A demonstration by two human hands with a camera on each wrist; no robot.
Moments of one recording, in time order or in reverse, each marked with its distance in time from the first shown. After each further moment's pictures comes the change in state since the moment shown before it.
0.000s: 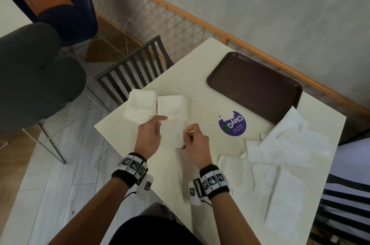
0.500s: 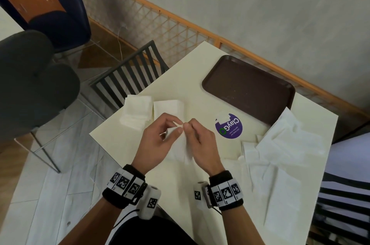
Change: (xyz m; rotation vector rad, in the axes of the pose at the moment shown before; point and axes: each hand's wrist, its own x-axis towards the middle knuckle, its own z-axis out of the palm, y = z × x) left_hand -0.026 0.094 -0.035 -0.456 -0.140 0.084; right_hand -0.028 -0.071 -0.051 0.118 0.047 -0.295
